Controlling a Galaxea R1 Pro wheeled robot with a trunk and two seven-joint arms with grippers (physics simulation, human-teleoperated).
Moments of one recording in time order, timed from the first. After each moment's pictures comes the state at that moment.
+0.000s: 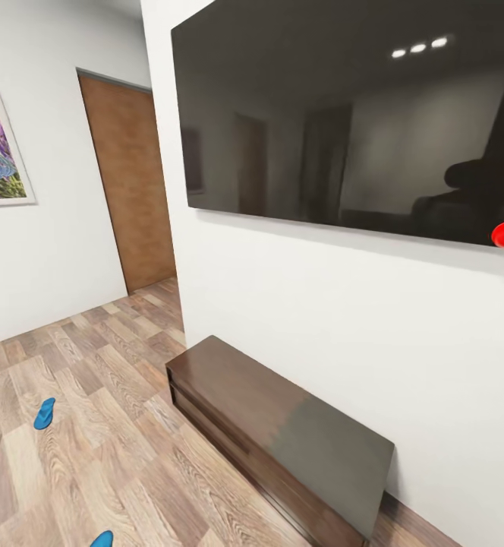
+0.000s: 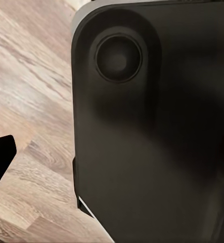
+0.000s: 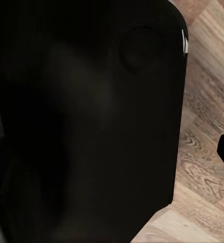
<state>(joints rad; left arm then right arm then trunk) 0.00 0.02 0.01 -0.02 0.01 -0.01 0.00 -0.01 0.02 -0.01 0.00 -0.01 0.00 0.01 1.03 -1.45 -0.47</state>
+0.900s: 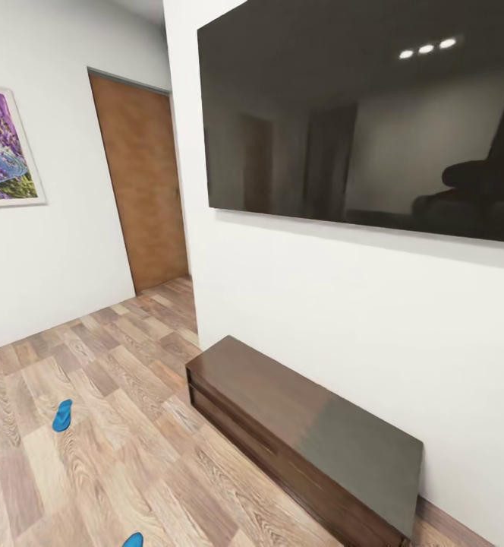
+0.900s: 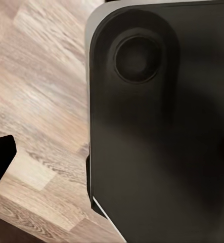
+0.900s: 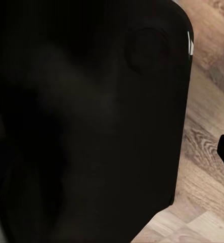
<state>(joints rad) 0.00 0.04 0.01 -0.02 0.01 -0.01 0.00 -0.01 0.02 0.00 0.00 0.00 -0.01 0.01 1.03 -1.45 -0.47</state>
